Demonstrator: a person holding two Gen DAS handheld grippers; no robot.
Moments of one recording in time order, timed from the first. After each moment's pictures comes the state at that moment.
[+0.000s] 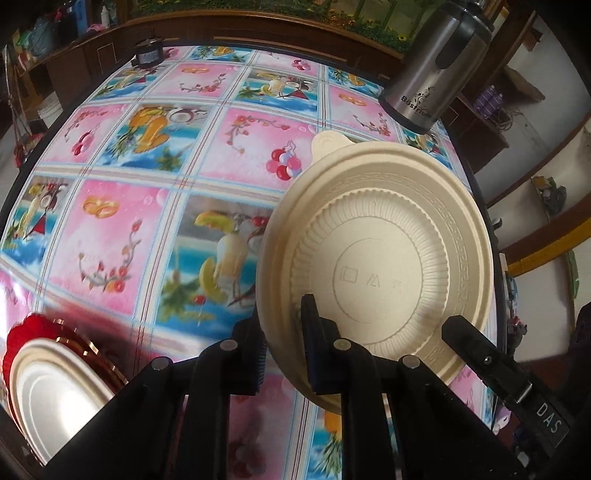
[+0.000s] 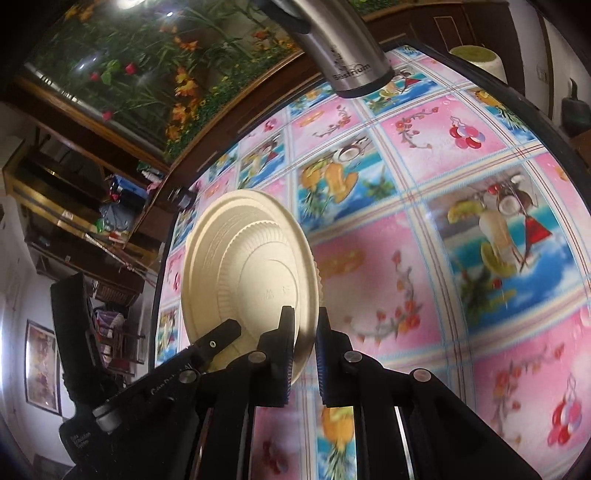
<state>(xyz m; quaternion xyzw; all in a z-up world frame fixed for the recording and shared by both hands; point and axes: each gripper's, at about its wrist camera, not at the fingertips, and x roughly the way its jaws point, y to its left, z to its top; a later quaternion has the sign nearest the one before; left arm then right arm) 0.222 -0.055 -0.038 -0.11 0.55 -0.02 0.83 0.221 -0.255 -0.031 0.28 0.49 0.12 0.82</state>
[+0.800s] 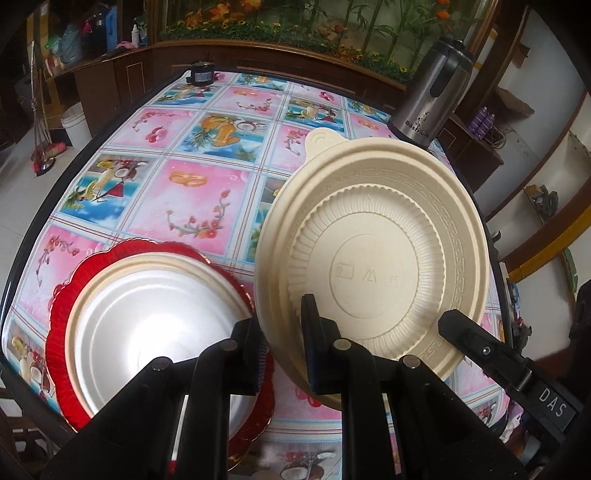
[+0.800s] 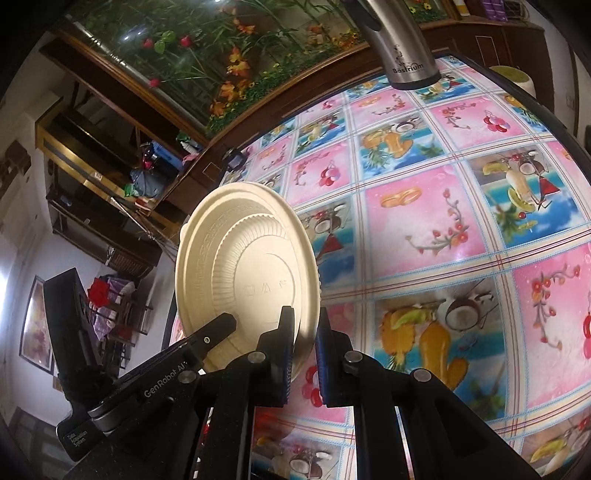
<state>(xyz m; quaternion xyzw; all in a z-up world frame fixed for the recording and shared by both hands) 0.118 0.001 -0.017 -0.11 0.48 0.00 0.87 0.128 -0.195 -0.010 0.24 0.47 0.19 0.83</state>
